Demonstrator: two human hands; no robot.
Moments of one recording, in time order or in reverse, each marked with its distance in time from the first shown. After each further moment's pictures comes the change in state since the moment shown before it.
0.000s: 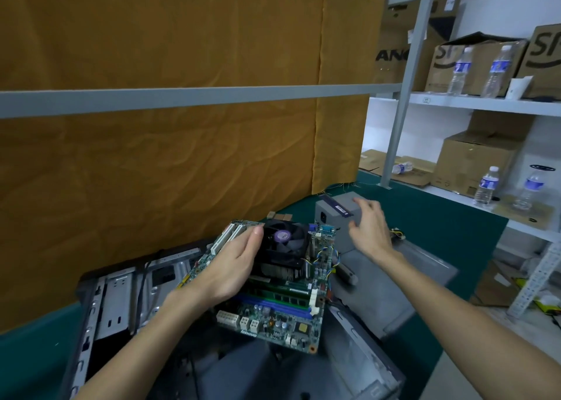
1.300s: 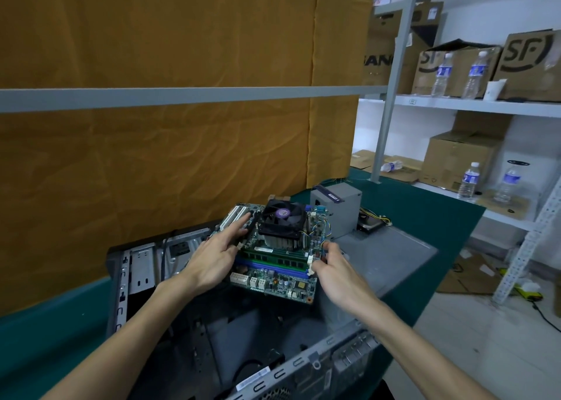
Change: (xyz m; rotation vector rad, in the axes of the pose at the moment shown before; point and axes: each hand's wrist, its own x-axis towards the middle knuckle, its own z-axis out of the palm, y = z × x) left_hand -0.056 -0.006 -0.022 0.303 0.021 -0.011; right_hand -0.189 -0.086 -0.031 0.129 -0.449 0.207
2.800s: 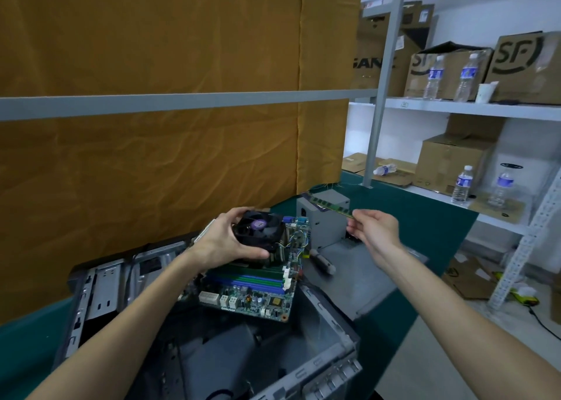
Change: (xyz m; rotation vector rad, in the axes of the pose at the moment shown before) left_hand 0.076 0.034 0.018 -0.183 -0.004 -0.033; right_hand 0.111 0.044 -0.105 1.054 0.385 0.053
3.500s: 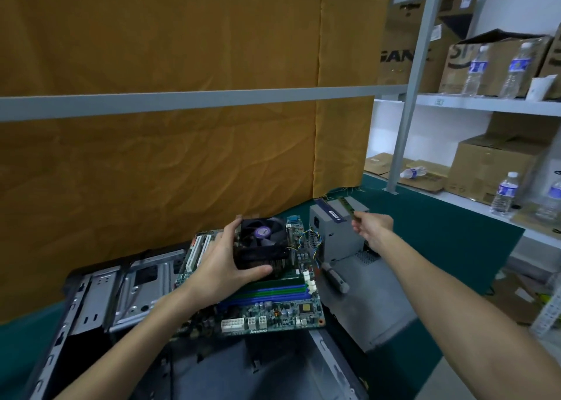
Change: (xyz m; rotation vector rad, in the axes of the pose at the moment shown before) left_hand -0.011 -0.008 0.020 0.095 0.105 -0.065; right_hand 0.146 0.040 0.036 -0.213 0.104 0.225
